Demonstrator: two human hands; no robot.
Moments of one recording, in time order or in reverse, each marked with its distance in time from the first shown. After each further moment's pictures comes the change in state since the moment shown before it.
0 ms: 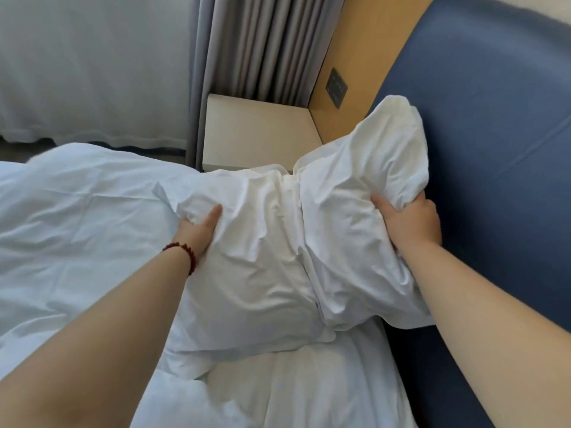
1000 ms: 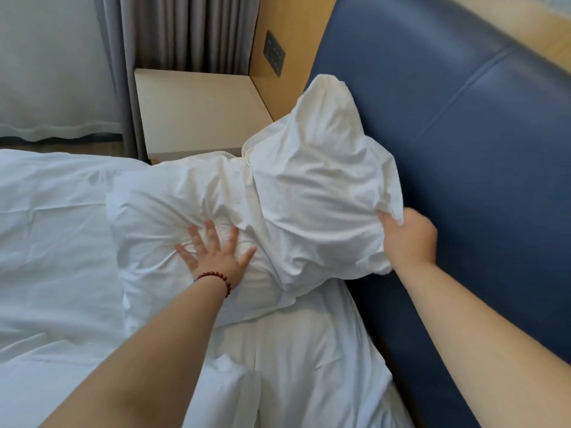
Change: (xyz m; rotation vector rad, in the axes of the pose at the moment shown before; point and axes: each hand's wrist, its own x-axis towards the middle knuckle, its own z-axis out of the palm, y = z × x) left_hand -0.063 -0.046 0.075 1.255 -0.228 0.402; right_hand -0.090 0.044 -0.075 0.073 0.113 0.162
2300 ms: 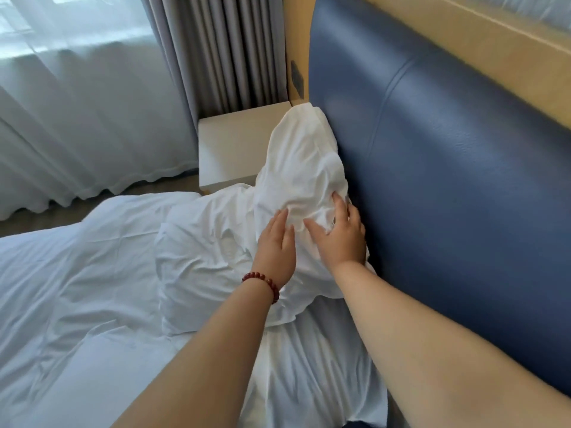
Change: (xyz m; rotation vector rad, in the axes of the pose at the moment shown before) left_hand -0.098 0.192 -0.094 -0.764 0.282 0.160; right_hand 0.052 0.009 0.043 0.230 -0.312 -0.215
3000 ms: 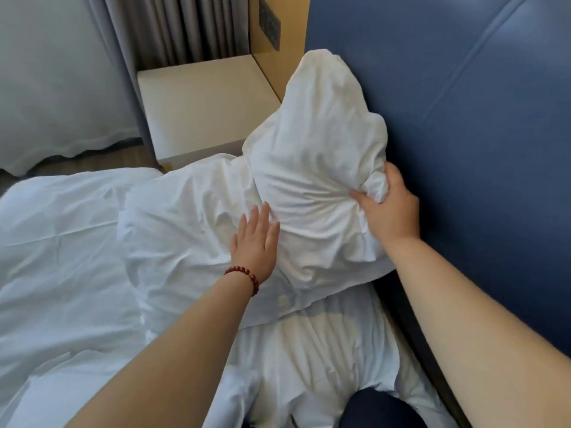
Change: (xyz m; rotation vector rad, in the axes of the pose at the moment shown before) left_hand 0.061 -0.145 -0.033 0.290 -0.278 0.013; right_hand 0.005 -0.006 0.000 -0.015 0.177 0.115
